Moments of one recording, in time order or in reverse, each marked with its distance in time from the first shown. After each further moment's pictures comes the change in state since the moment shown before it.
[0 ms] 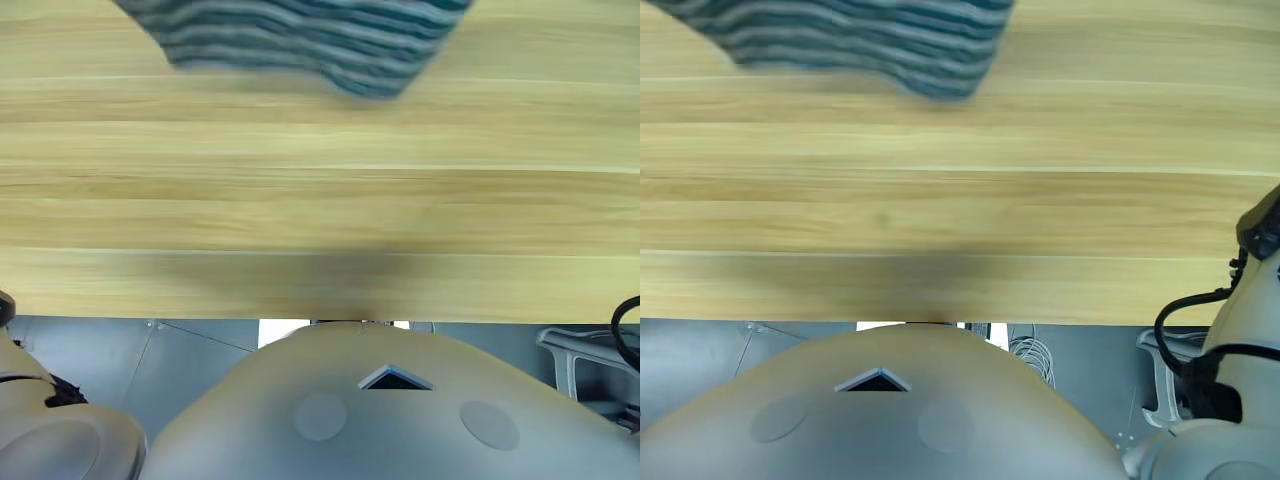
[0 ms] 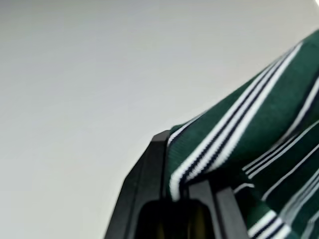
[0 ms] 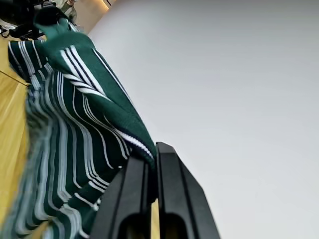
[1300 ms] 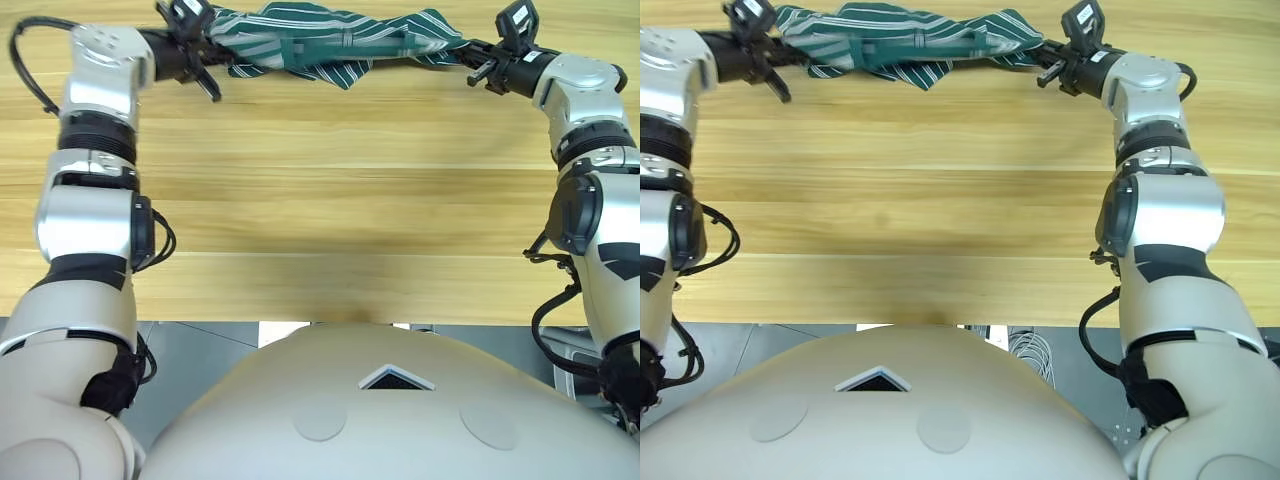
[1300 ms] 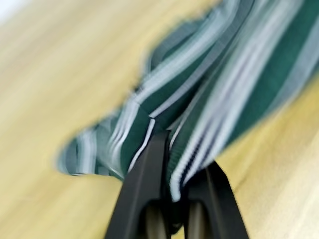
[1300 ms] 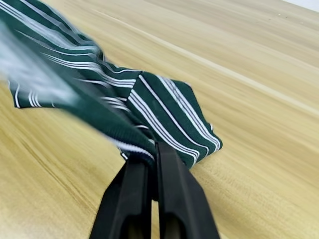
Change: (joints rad) left arm -0.239 -0.529 -0.593 1.207 0.924 -0.571 -0.493; right arm 0.074 0.477 0.215 1.168 -0.626 -0.459 -0.367
